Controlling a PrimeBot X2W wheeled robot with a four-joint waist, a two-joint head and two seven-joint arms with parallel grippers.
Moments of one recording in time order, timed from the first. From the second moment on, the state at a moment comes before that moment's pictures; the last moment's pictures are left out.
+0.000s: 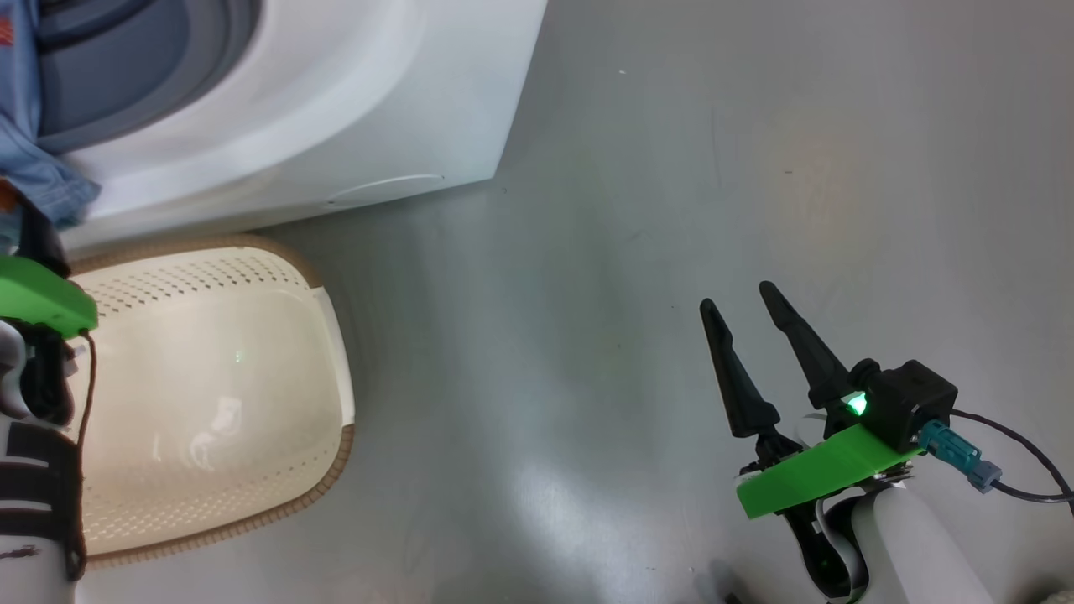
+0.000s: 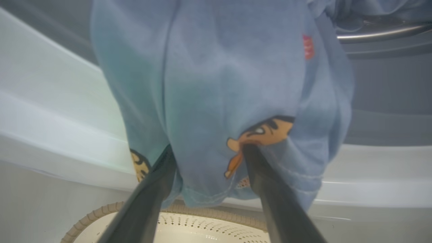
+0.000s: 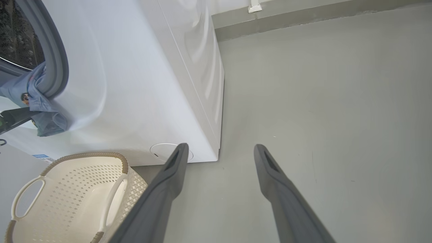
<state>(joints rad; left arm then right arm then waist) -0.84 0.23 0.18 0.91 -0.35 -0.12 -0.17 -0.27 -0.07 0.18 0.18 0.30 0.13 -0.26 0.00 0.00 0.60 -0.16</state>
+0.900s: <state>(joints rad) -0.78 0.27 0.03 0.67 -0.41 -0.12 -0.26 -0.26 -0.06 0.17 0.21 0.30 0.13 -0.26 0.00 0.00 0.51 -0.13</state>
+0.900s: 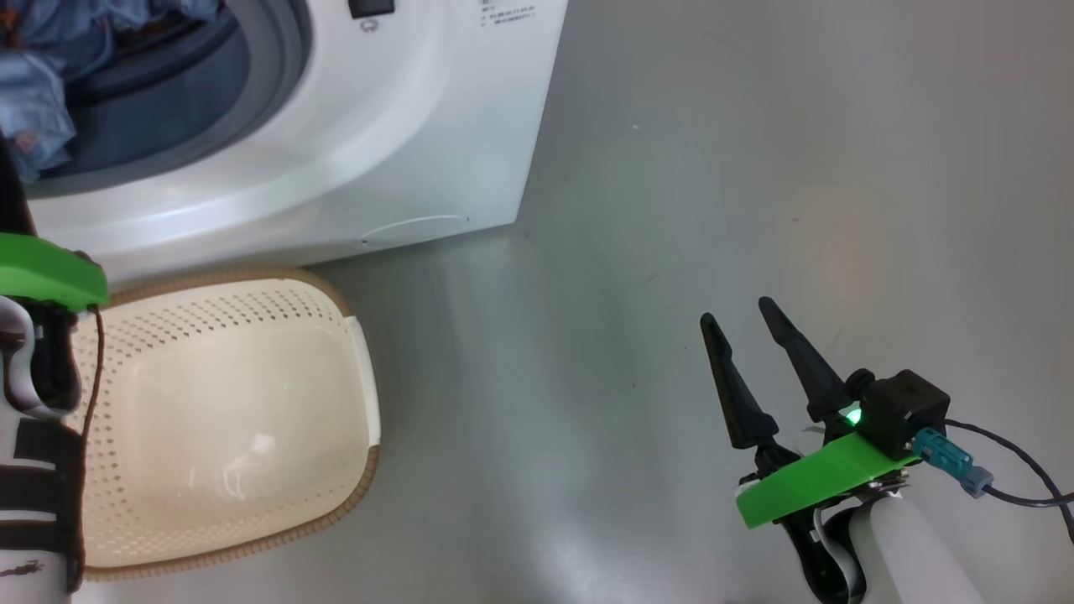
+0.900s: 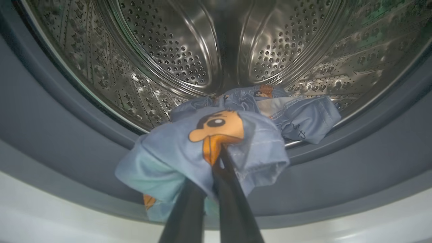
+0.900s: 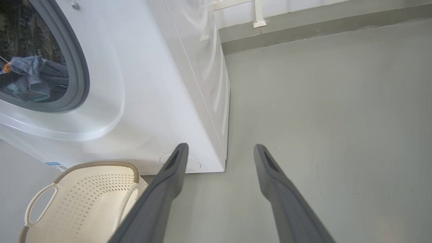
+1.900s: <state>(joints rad) -1.19 0.35 -0.06 0.89 -0.35 -0.12 -0.19 -0.27 -0.06 0.18 0.18 0.32 0.13 -0.26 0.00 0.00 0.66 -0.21</state>
